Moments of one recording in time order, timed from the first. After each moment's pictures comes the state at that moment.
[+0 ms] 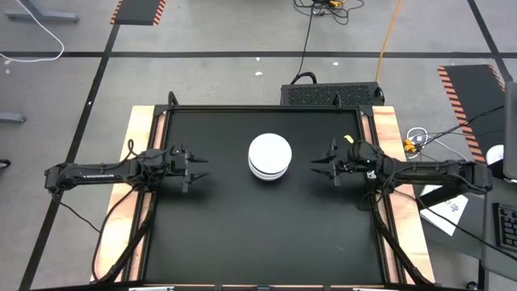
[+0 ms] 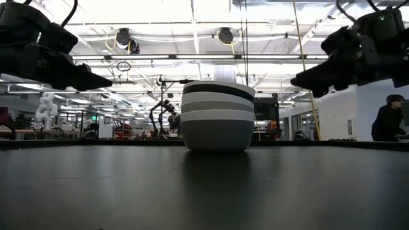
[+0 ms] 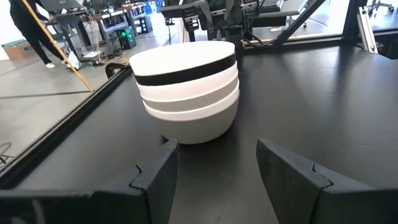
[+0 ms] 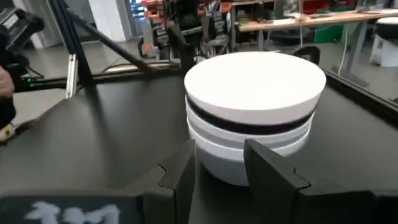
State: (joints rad) left arm 0.16 0.31 0.01 0.12 0.07 0.15; right arm -0.32 0.69 0.02 0.57 -0.32 0.07
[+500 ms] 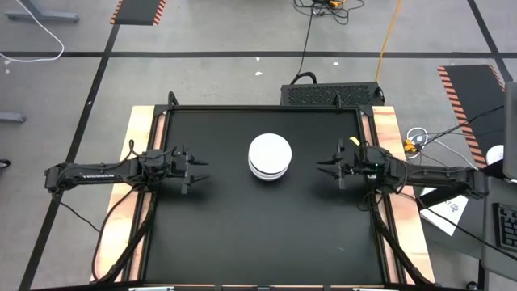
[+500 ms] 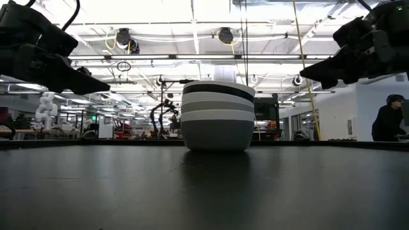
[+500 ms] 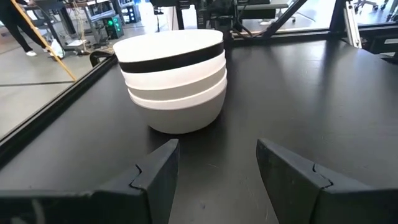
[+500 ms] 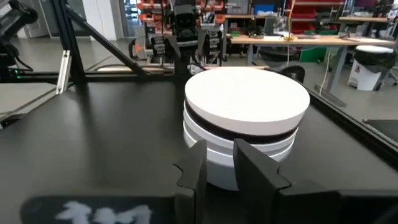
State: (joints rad) left arm 0.15 0.31 0.01 0.08 0.11 0.12; right arm -0.24 0.40 0.02 0.27 -0.18 -0.01
